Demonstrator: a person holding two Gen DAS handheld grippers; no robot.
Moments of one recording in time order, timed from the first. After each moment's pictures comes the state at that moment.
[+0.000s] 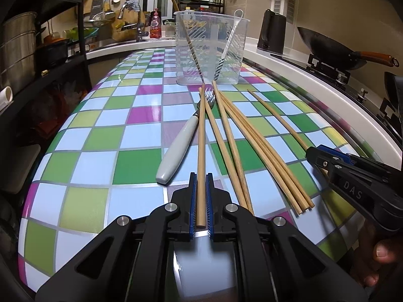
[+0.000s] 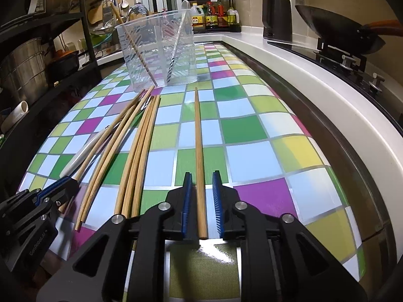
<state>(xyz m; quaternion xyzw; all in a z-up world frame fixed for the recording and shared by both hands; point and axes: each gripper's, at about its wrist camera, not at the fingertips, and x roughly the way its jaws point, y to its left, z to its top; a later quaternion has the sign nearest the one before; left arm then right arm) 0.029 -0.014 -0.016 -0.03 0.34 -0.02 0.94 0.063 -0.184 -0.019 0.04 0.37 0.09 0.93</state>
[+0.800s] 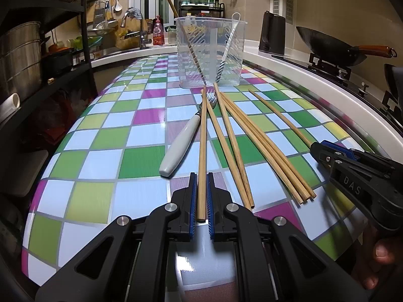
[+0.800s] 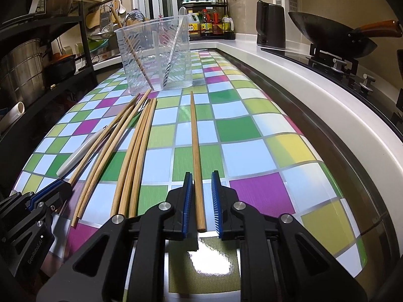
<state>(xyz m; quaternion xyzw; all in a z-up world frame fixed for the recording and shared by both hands) 0.015 -0.020 -0.017 -0.01 0.32 0.00 0.95 0.053 -0.180 -0.019 0.03 0.35 0.07 0.93</state>
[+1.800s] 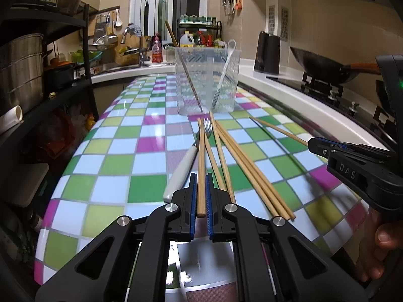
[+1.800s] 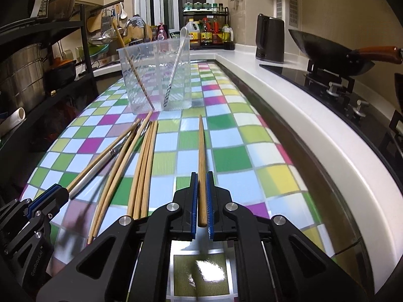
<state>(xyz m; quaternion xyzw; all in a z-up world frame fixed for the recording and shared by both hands) 0.004 -0.015 0.018 -0.01 0.27 -0.02 0.96 0.057 -0.182 0.028 0.01 0.32 0.06 0.94</state>
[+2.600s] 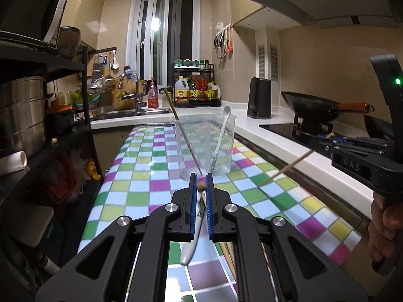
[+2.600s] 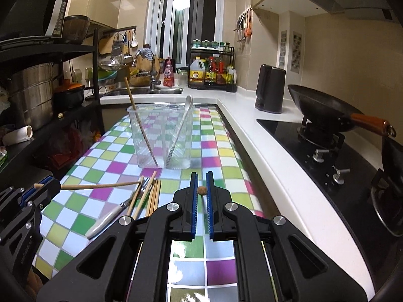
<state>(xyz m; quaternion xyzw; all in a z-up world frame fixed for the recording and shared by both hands) 0.007 -0.003 0.092 0.00 0.16 -0.04 0.99 0.059 -0.190 0.118 -0.02 0.23 0.07 0.97</state>
